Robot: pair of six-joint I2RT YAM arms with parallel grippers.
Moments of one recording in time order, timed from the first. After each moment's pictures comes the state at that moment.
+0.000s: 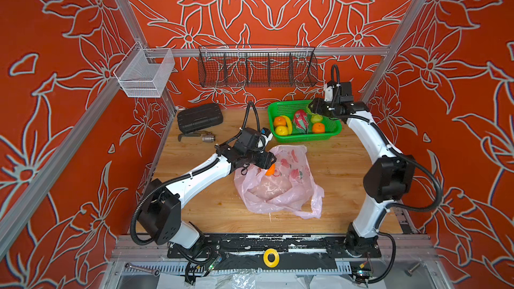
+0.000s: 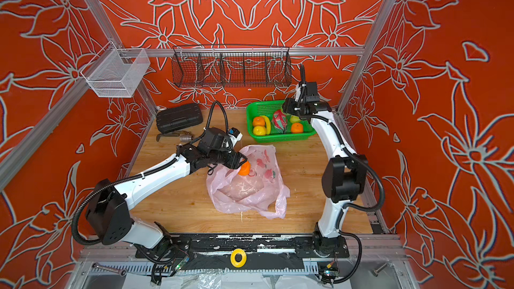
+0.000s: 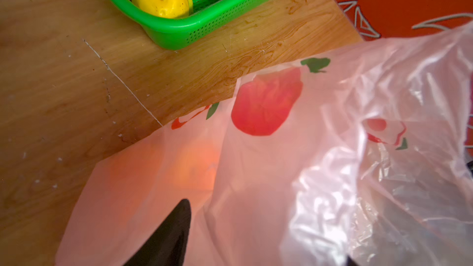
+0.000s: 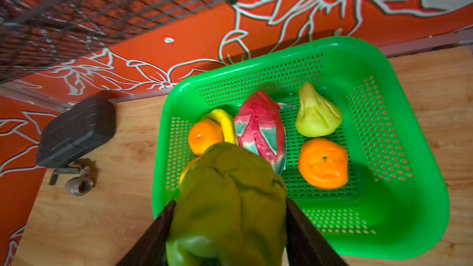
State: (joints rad) left arm -0.59 1.51 1.16 -0.43 0.26 -0.21; right arm 0.10 1.92 1.85 -0.64 -0.18 0.34
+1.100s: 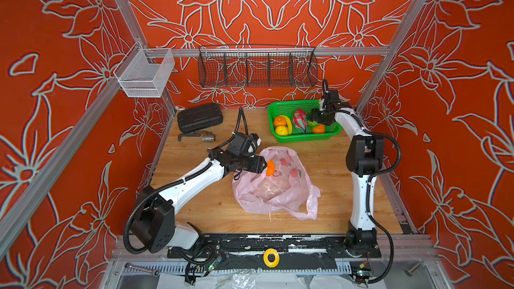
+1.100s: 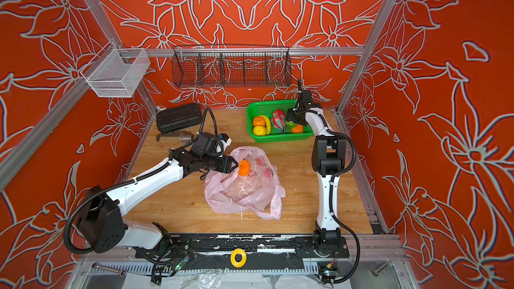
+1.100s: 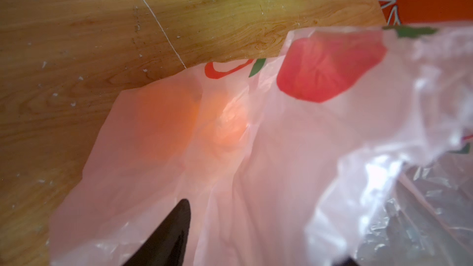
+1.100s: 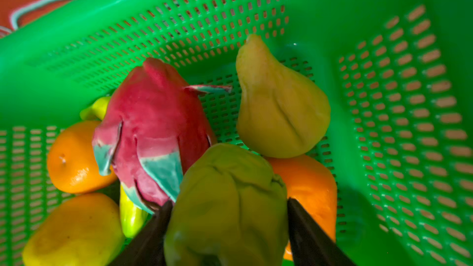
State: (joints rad) left arm -0.55 1.39 1.06 -0.52 0.24 -0.34; right arm 0.03 2.31 2.10 -0.76 -0.16 0.28
